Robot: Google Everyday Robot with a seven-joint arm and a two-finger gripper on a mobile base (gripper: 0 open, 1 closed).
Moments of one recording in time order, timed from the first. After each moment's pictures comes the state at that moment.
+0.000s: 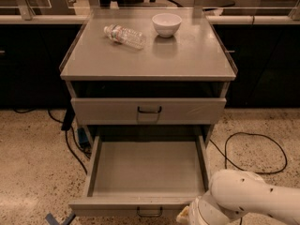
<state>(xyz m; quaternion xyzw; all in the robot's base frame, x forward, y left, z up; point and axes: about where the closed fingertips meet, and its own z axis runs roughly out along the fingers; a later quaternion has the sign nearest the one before) 0.286 -0.104 0.532 -0.65 0.73 0.20 0.08</state>
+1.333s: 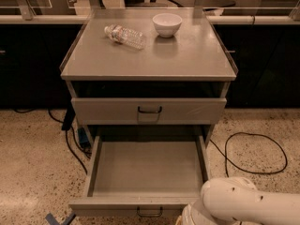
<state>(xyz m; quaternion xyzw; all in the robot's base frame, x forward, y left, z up) 0.279 -0.090 0.523 -0.69 0.70 0.18 0.09</state>
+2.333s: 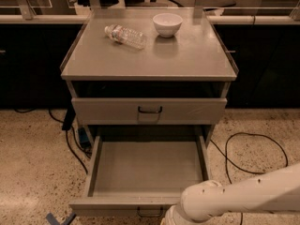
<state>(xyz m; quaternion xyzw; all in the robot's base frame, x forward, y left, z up) 0.297 -0.051 0.436 -0.73 0.65 0.19 0.10</state>
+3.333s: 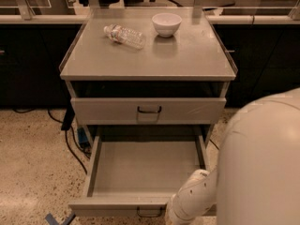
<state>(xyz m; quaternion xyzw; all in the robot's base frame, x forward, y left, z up) 0.354 -0.077 0.401 -0.75 0.65 0.09 0.09</state>
